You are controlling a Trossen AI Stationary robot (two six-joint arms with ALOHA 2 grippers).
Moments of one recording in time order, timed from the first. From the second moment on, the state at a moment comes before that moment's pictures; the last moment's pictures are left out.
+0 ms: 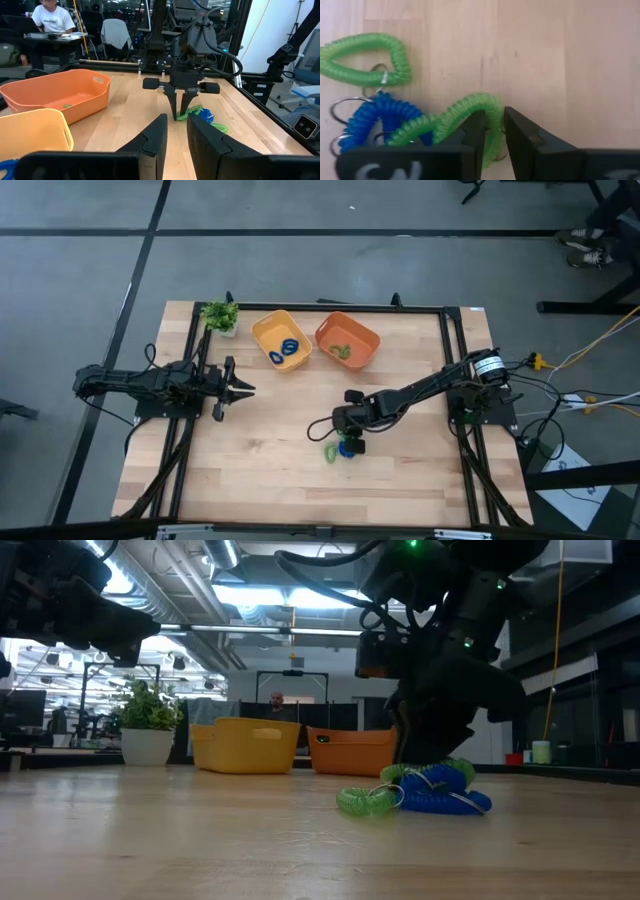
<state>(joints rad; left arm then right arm) -0.03 0.07 0.01 0.03 0.02 -0.09 0.22 1.85 1.06 -0.31 0.10 0.21</state>
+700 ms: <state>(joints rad) -0.03 0.07 0.01 0.03 0.02 -0.09 0.19 1.85 1.06 -0.30 0.07 0.16</state>
